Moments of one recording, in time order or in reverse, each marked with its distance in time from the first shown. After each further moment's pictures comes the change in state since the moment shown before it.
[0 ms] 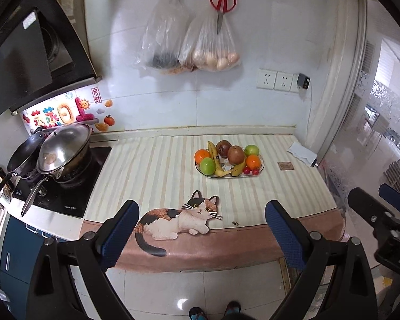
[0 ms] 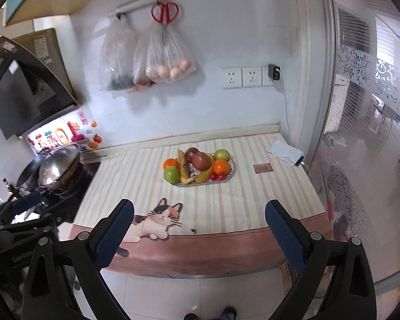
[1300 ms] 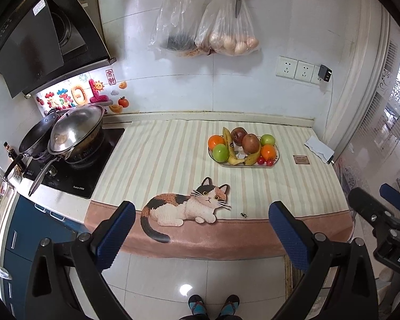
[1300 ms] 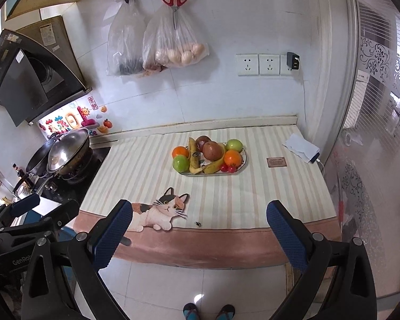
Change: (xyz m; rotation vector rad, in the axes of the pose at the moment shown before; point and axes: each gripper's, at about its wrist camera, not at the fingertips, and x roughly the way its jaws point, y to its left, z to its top) left arm 0.027 -0.008 0.001 -0.052 0.094 0.090; right arm 0.066 -0.021 0.018 -0.043 0.123 0.075
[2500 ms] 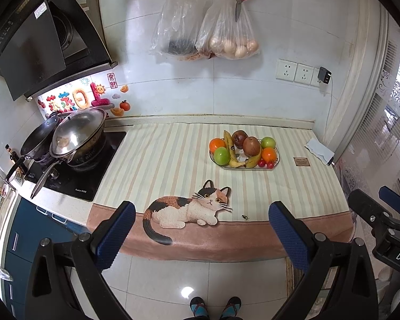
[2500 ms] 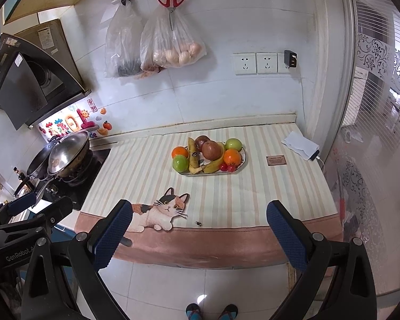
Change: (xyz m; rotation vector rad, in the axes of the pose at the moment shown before) left arm -0.005 0.000 0.002 0.004 -0.015 0.009; right arm -0.007 -0.001 -0.006 0.023 -0.015 -0.001
